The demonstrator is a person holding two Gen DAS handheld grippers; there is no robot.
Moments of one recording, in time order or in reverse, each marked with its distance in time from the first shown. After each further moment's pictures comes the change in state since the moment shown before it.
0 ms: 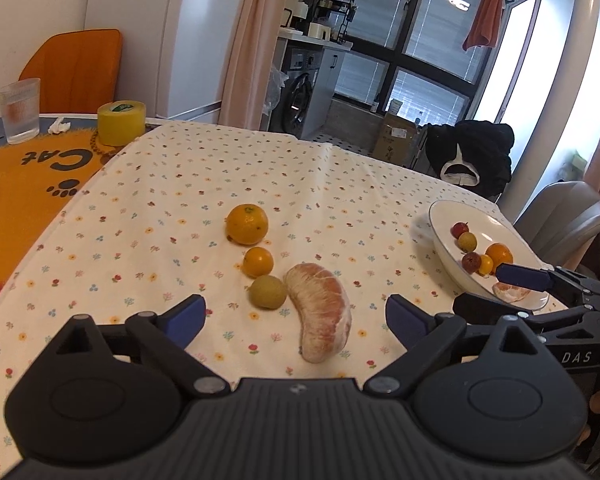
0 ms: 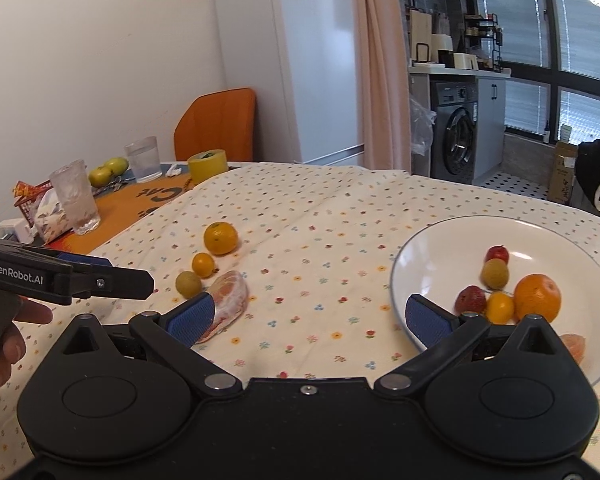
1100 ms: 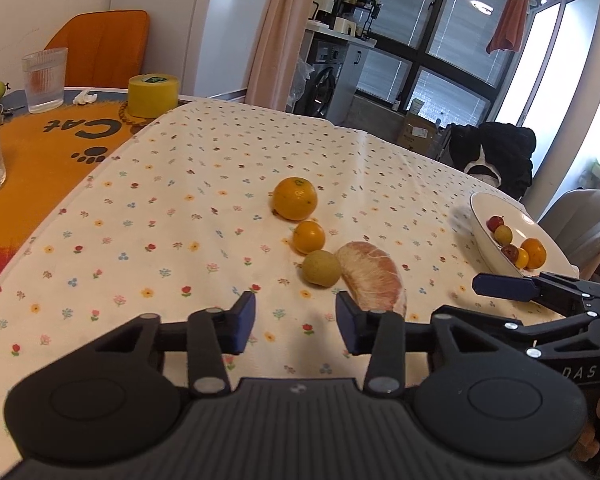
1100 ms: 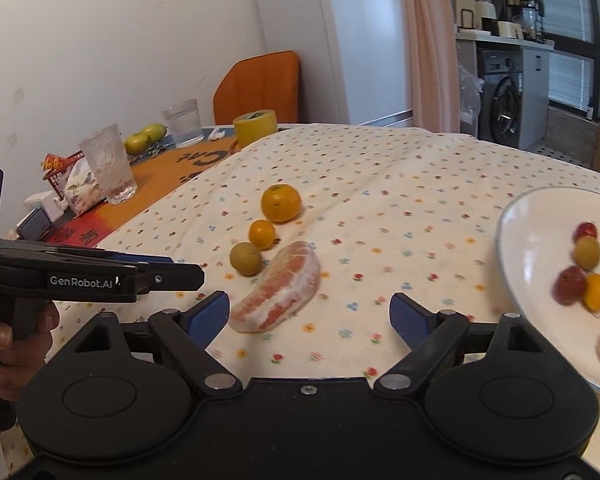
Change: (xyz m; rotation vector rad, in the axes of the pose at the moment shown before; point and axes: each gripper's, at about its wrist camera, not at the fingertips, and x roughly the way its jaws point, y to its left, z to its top) left arm 0.016 0.033 -0.016 -0.051 0.009 0.041; right arm 0.042 0.037 -0.003 -0.013 0.105 0.124
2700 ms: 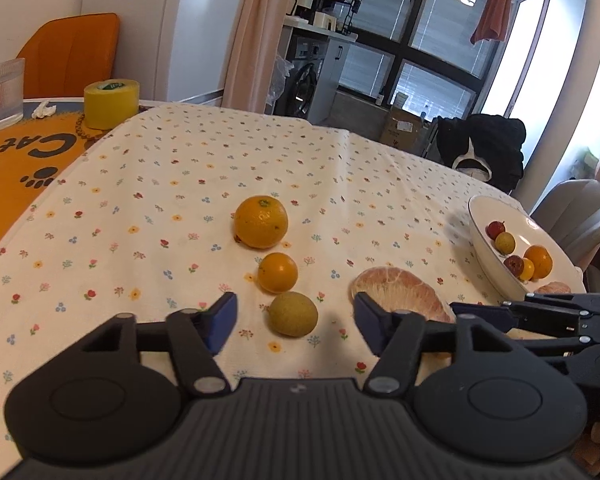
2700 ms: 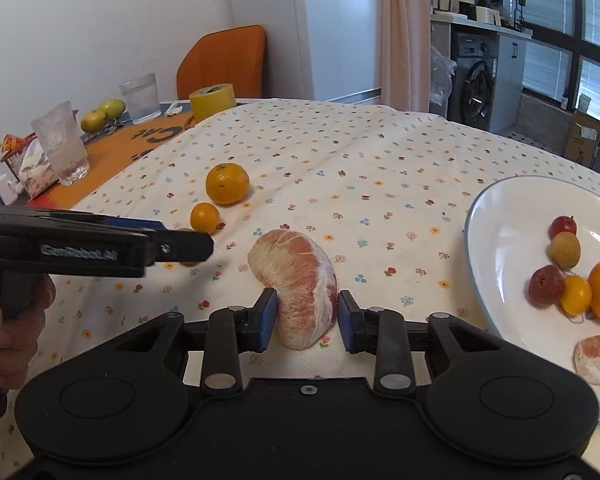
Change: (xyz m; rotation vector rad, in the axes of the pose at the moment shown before) left arm 0.047 -0.017 0.020 0.048 0.014 -0.043; right arm 0.019 -0.016 0.004 -0.009 0.073 -0.123
